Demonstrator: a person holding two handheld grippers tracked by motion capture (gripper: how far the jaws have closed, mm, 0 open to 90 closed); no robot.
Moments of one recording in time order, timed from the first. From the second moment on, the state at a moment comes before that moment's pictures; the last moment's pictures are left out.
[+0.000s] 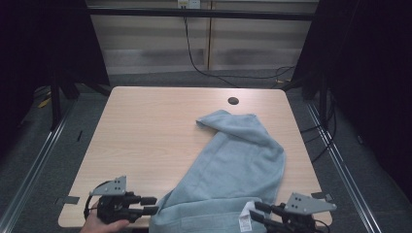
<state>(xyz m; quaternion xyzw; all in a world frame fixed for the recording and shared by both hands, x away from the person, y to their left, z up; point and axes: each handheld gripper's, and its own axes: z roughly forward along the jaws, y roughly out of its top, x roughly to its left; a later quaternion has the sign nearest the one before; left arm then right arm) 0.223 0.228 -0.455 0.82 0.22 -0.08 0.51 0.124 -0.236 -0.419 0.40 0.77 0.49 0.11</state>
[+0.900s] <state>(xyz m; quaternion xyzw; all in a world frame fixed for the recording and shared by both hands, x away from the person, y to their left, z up) 0.267 0.169 -0.485 0.86 0.25 -0.07 0.44 0.256 -0.188 -0.503 0.41 0.82 0.36 0.15</state>
